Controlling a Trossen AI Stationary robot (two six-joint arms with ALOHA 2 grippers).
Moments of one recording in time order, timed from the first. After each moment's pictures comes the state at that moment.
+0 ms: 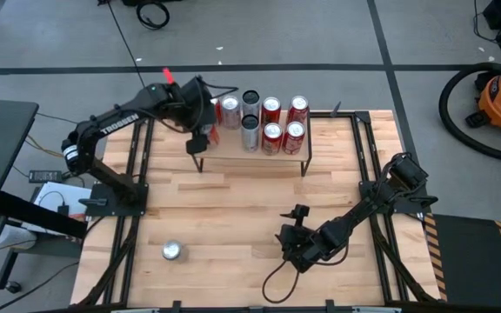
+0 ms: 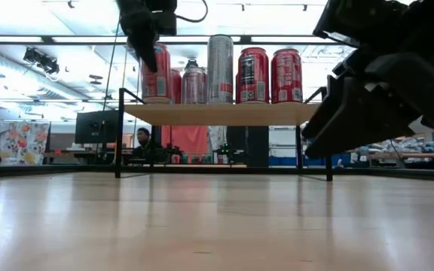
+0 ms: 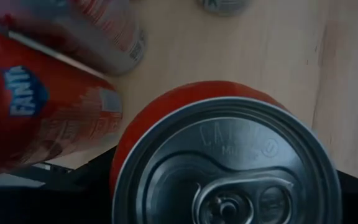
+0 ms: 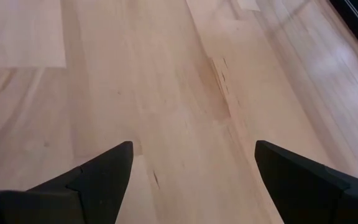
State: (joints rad) left arm 0.54 1.48 1.54 -1.18 0.08 0.39; right arm 0.62 1.84 0.99 -0.33 0.82 0.60
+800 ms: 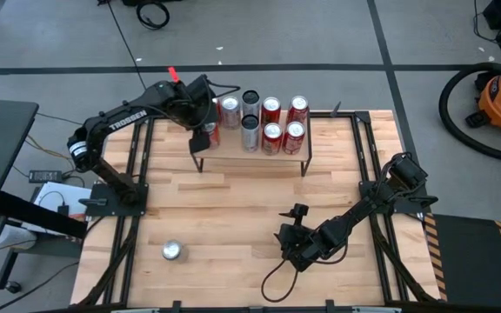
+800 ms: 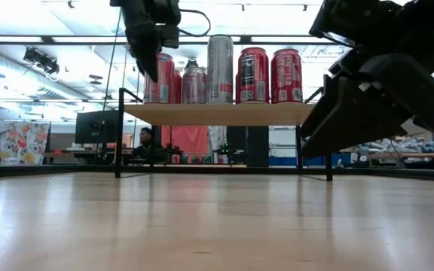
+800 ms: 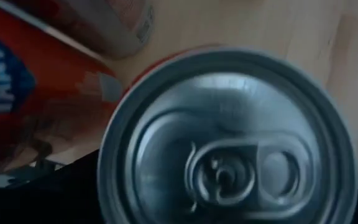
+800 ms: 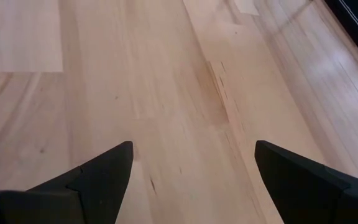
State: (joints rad) left arm 0.57 1.55 1.55 -1.20 0.09 0.36; right arm 0.61 1.84 0.99 -0.31 0.82 0.58
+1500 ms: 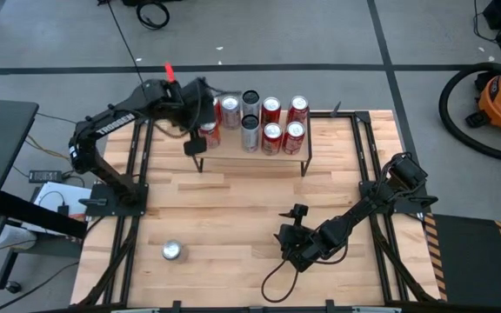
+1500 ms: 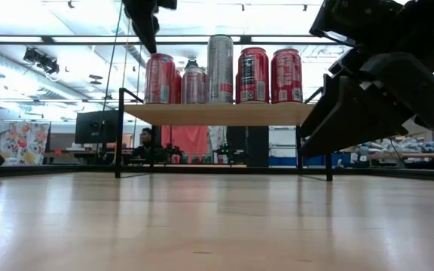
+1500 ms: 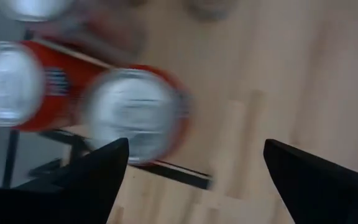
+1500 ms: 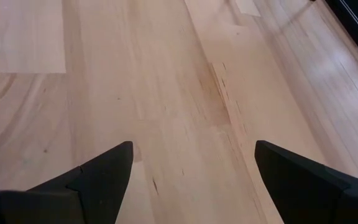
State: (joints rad) left arm 0.38 1.54 1.81 -1.44 -0.09 0.22; right arm 0.61 1.84 0.99 -0.31 0.82 0.57
